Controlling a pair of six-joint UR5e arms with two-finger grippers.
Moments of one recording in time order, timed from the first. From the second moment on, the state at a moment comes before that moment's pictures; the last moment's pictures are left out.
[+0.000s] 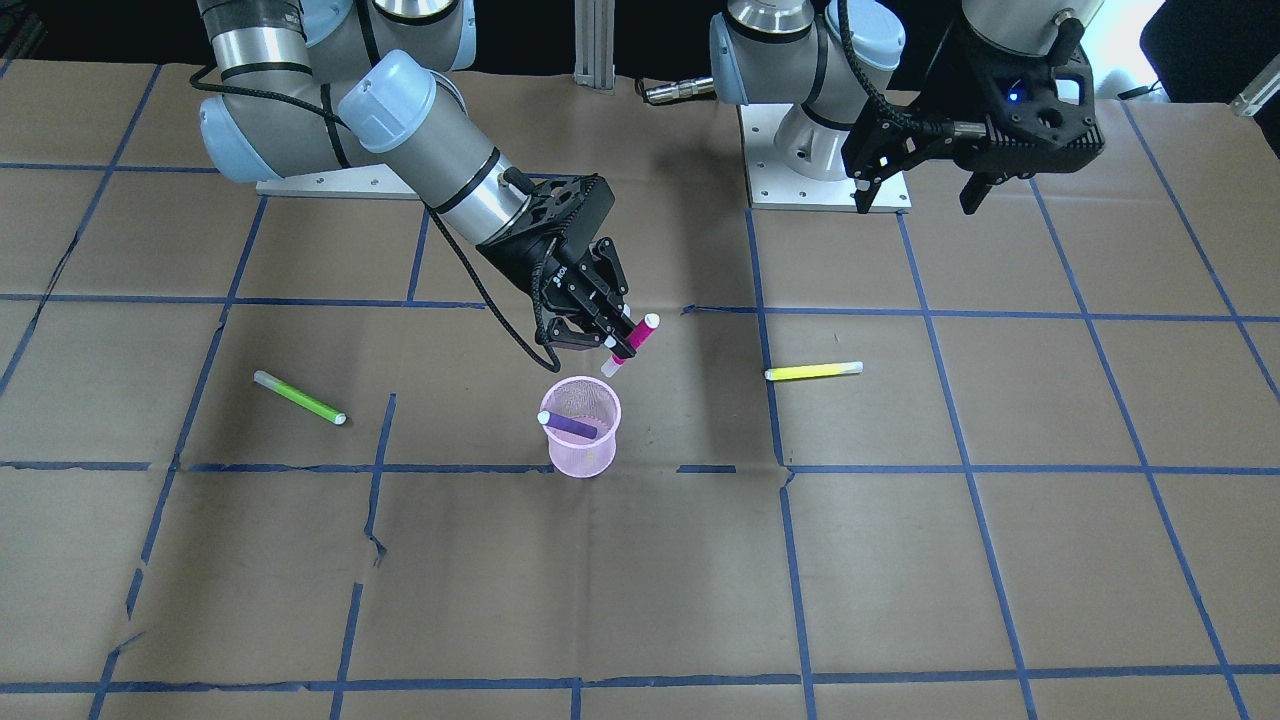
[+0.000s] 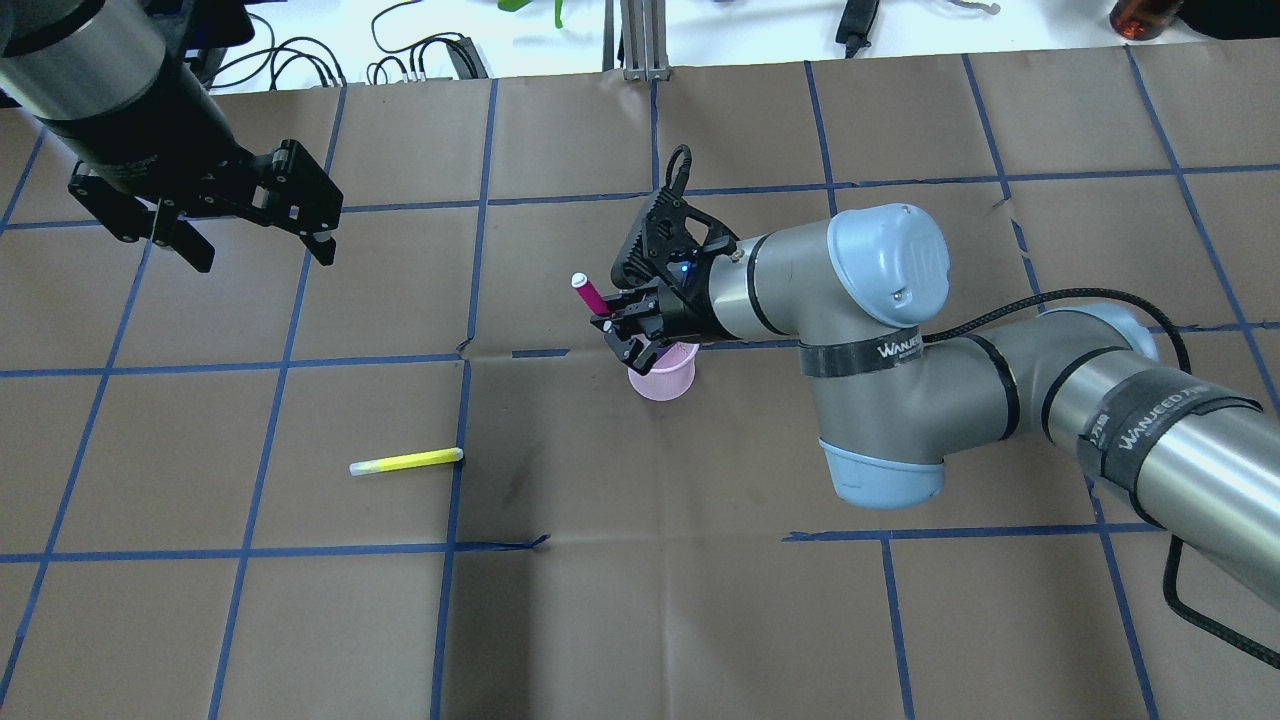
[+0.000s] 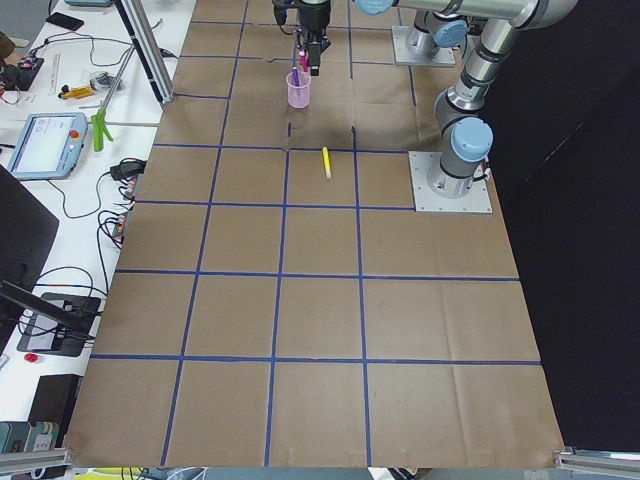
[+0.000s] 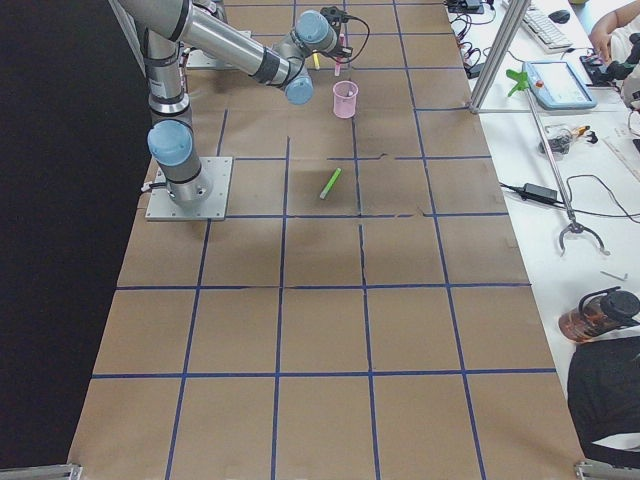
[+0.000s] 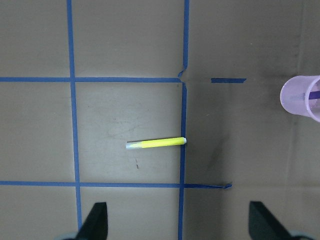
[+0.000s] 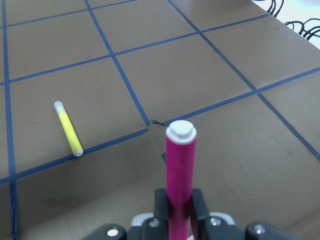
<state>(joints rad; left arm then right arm) -1.50 -1.50 -1.53 -1.70 1.58 0.05 1.80 -1.40 2.10 -2.85 -0.96 -0.75</state>
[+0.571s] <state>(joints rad) -1.50 -1.50 -1.53 -1.70 1.55 0.06 1.76 -1.33 2.11 -2.90 -0.96 -0.83</state>
